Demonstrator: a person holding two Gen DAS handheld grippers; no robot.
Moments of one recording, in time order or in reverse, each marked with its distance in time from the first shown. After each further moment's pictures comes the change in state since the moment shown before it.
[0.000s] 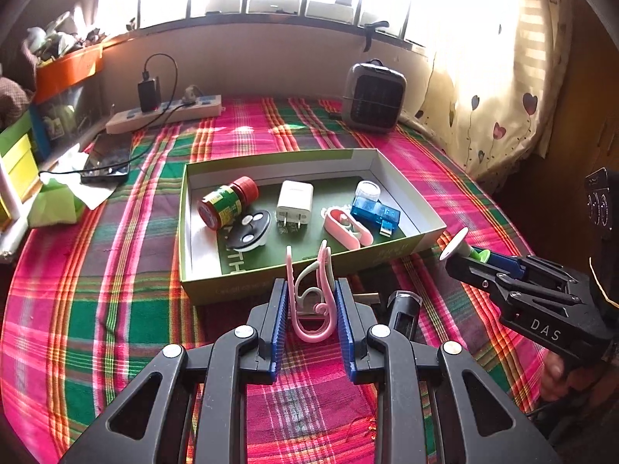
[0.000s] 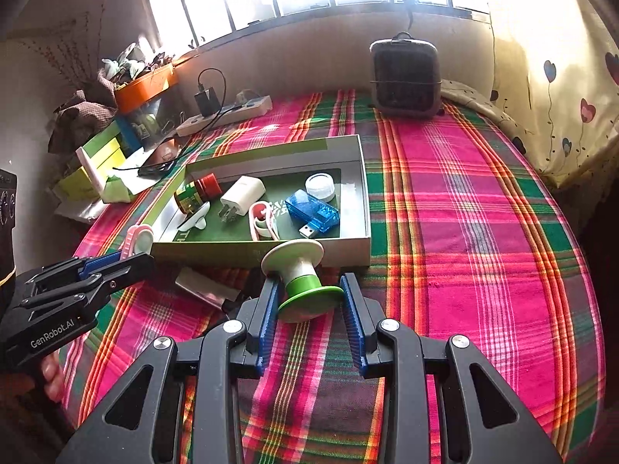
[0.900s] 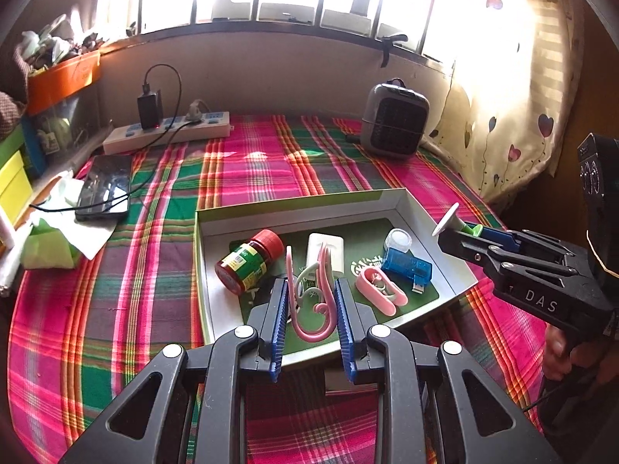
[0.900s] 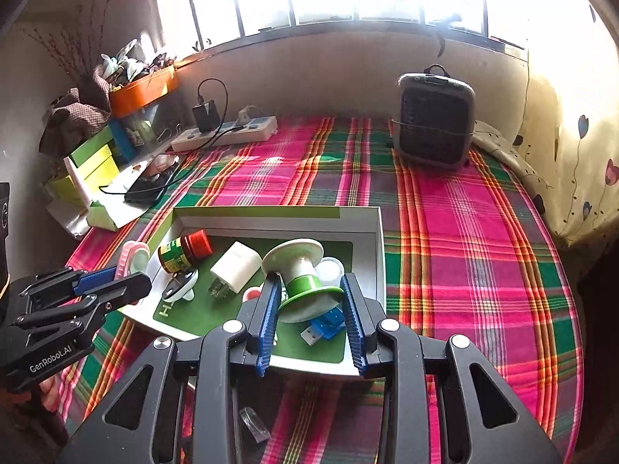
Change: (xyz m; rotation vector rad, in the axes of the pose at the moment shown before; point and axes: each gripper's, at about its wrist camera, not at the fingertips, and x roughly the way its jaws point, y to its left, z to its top) left arm 0.028 0.028 0.048 -0.016 -0.019 -0.002; right arm 0.041 0.012 0.071 -0.086 -0.013 -0.018
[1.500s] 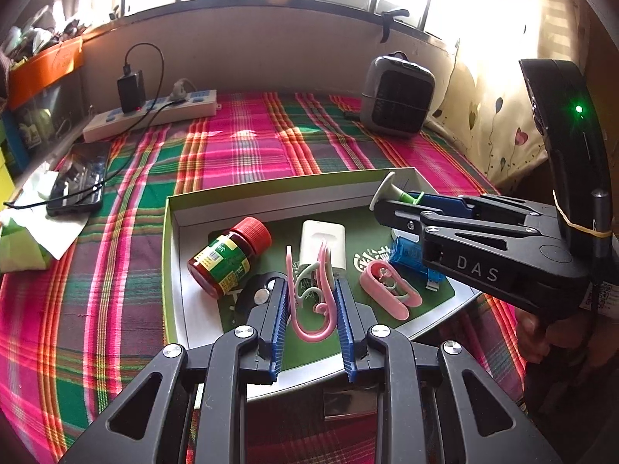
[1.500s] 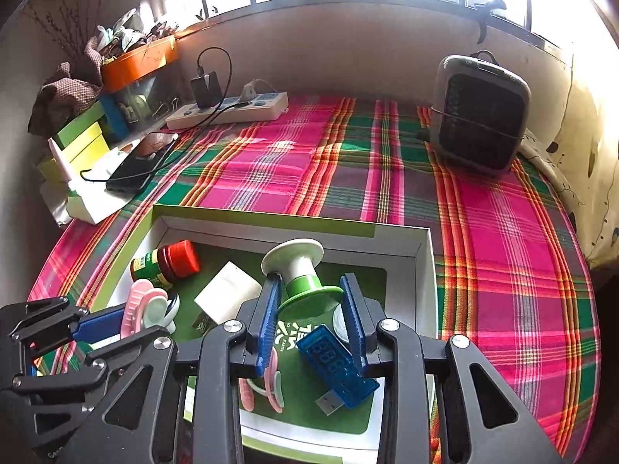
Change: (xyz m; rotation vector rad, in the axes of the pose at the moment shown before) left arm 0.040 -0.002 0.001 0.017 0.068 -0.010; right arm 0.064 0.014 0.024 -0.055 0.083 0.012
